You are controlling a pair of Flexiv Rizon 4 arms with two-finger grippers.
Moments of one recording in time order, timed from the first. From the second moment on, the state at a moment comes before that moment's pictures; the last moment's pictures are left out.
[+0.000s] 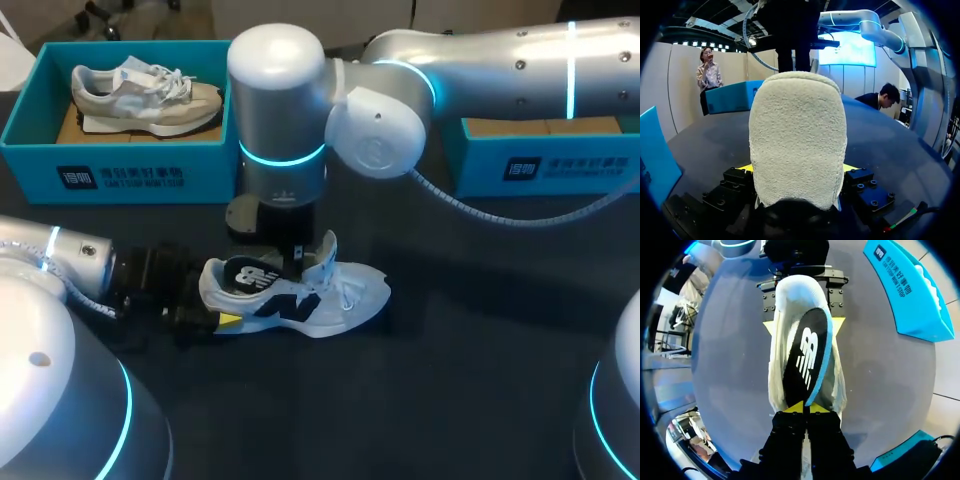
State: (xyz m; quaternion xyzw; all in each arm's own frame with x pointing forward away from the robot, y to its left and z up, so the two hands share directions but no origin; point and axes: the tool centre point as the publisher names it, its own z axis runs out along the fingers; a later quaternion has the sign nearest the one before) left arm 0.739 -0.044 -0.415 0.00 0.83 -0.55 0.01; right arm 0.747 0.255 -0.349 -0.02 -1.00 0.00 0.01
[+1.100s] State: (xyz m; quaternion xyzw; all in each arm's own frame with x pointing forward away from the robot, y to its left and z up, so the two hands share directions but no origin) left arm 0.740 -0.042 -0.415 0.00 0.83 -0.55 0.01; right arm 0.770 0.272 -0.330 0.10 -0.99 -0.07 0.04
